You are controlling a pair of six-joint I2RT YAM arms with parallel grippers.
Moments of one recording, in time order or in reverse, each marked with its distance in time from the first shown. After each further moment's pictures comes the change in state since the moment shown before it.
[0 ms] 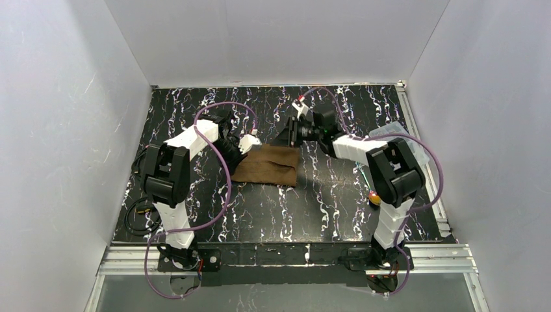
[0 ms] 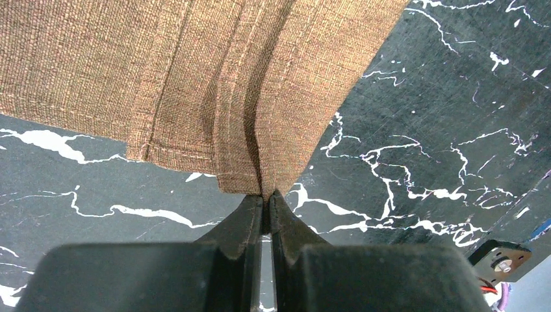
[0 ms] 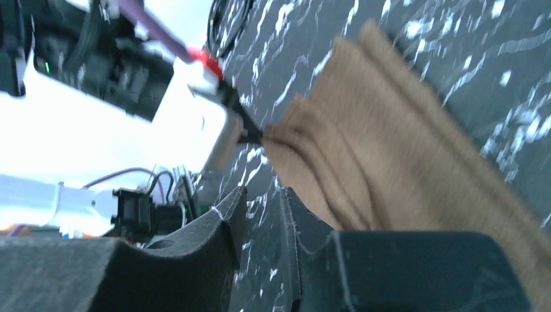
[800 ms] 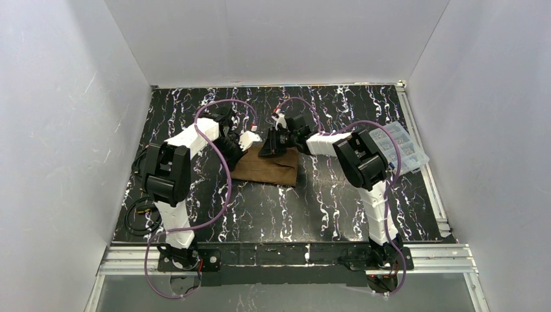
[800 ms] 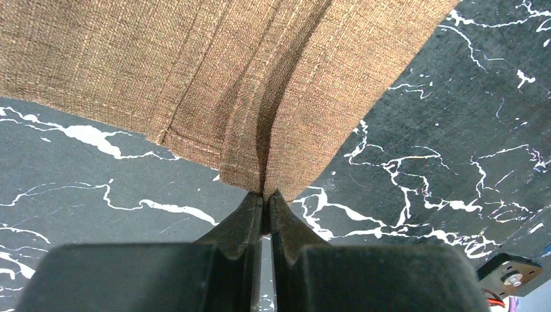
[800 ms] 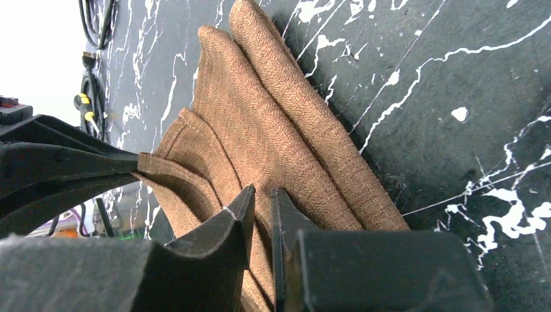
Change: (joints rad) left arm 0.000 0.010 0.031 0.025 -0.035 -0.033; right arm 0.108 0.382 0.361 -0.220 0.174 -0.126
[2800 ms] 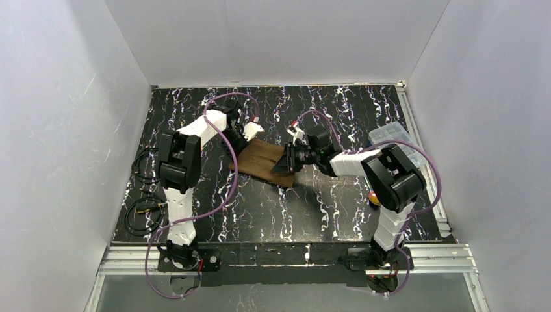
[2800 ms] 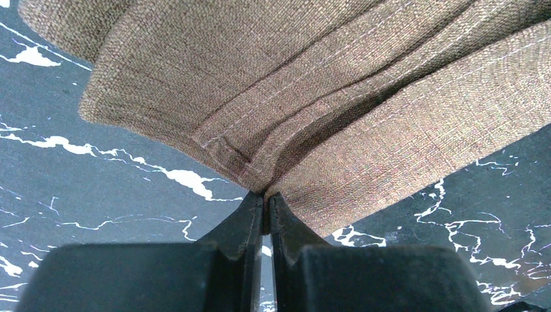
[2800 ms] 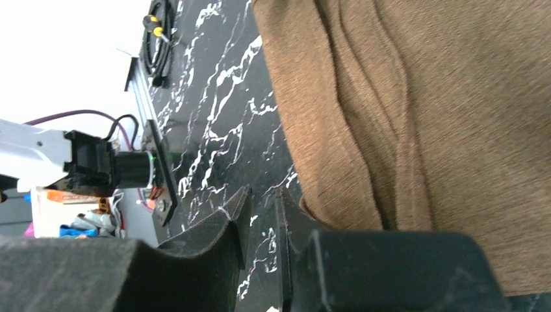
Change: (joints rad) left arm -0.001 0.200 0.204 0.019 -0.104 -0.108; right arm -0.013 -0.404 -0.537 0.242 -0.142 0.036
